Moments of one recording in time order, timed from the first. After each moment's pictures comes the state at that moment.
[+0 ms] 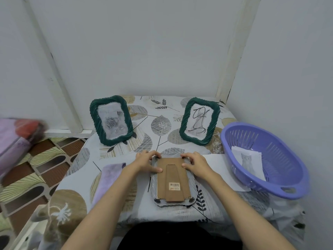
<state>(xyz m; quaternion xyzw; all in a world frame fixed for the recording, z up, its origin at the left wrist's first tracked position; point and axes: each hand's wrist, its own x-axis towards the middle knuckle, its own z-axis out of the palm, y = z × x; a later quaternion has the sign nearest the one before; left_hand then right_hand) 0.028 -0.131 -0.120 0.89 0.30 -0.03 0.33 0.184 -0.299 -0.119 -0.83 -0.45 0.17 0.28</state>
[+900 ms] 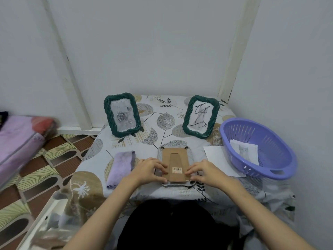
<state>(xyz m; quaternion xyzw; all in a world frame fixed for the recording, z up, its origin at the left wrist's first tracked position) -0.042 -0.191 -0.121 0.94 0.18 0.03 0.28 0.138 -0.375 -0.102 -0.78 -0.58 0.18 0.17</state>
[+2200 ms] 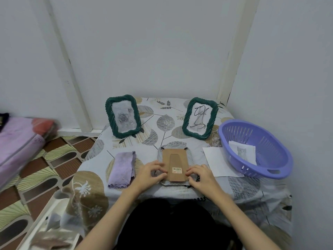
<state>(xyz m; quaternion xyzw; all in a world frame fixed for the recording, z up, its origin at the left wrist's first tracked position) -0.054 -0.218 -0.132 0.87 0.25 0.14 0.40 0.110 -0.383 -0.133 -0.80 -0.50 0.07 0.33</state>
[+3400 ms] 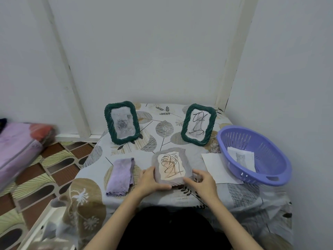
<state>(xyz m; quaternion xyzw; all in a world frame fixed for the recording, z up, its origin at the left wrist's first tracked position) -0.046 -0.235 -0.104 0.83 0.38 0.06 0.41 0.088 -0.377 -0.109 -0.84 -0.25 0.16 0.45</state>
